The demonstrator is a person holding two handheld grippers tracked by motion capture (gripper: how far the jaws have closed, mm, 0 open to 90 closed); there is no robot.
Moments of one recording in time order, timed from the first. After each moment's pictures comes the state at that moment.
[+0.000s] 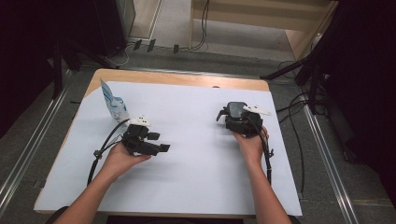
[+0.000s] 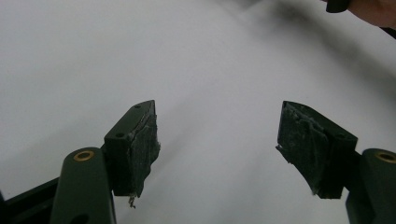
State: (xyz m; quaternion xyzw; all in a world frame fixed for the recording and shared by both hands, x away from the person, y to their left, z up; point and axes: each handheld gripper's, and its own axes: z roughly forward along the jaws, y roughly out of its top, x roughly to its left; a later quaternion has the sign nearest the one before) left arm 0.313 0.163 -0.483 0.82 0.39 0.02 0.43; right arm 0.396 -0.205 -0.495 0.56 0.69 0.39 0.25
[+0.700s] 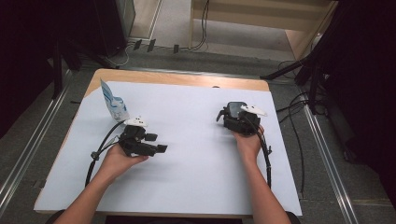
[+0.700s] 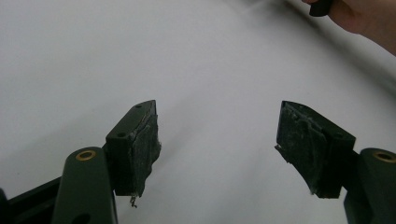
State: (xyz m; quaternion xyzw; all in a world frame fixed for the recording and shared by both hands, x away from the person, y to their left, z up) left arm 0.310 0.171 -0.485 0.81 0.40 0.01 0.43; right arm 0.406 -0.203 -0.510 0.55 0.68 0.40 0.27
